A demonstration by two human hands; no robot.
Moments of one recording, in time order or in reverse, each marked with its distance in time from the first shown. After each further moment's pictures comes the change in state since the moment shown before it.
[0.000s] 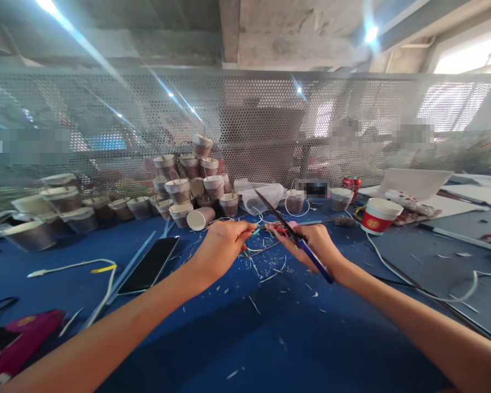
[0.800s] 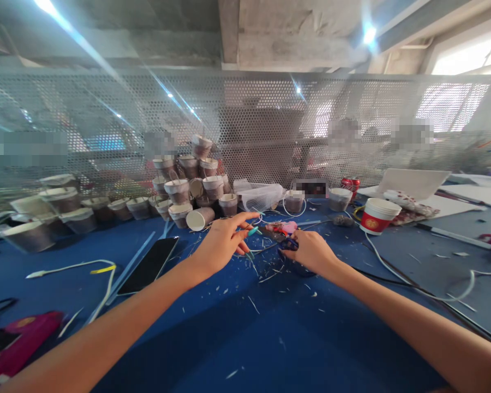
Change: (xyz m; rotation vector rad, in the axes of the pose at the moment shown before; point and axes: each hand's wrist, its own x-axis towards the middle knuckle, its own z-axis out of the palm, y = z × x) left_hand 0.004 -0.005 0.000 -0.333 -0.153 -0.127; right_hand 0.004 0.040 0.014 -0.541 -0.182 0.164
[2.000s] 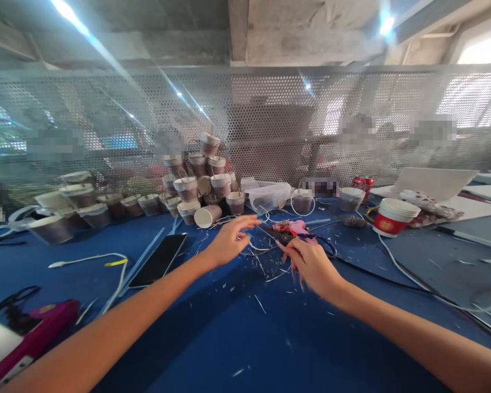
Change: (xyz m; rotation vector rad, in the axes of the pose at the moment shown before) left_hand 0.015 -0.060 0.005 0.077 0.025 0.143; right_hand -0.024 -0.030 0.003 0.621 -0.051 -0.092
